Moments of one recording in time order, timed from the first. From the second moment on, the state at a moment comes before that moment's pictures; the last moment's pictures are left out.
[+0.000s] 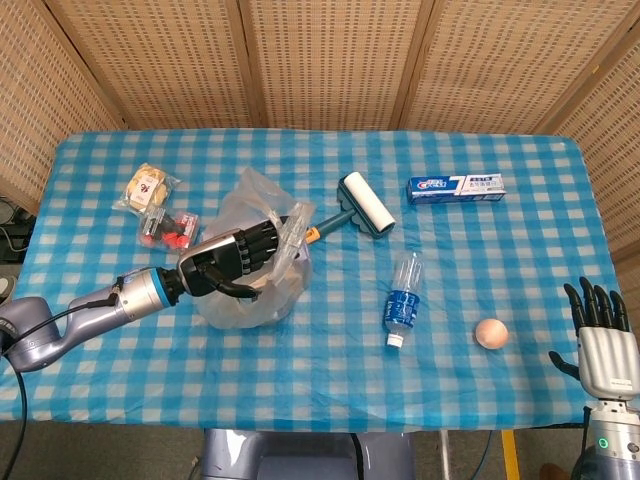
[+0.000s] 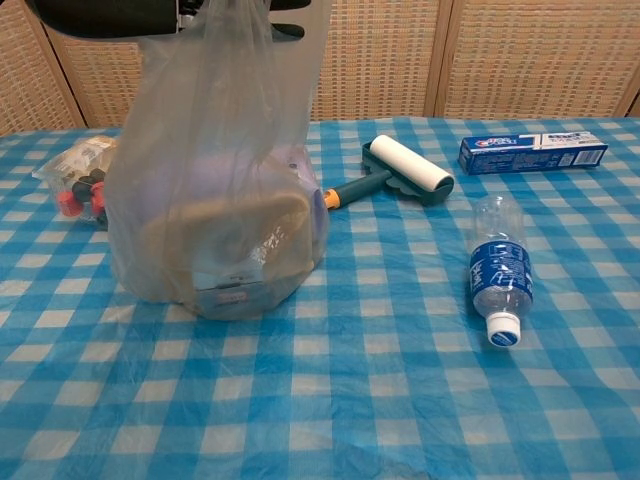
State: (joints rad) left arm -1.08 -1.05 0.02 -1.52 1.85 1.05 -2.31; right arm 0.07 -1.25 0.11 -1.48 -1.42 1.51 -0.19
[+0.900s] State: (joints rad) left arm -1.19 -1.09 0.05 -1.48 1.76 1.00 -2.38; right arm 0.07 -1.25 0.11 -1.48 -1.42 1.50 -0.20
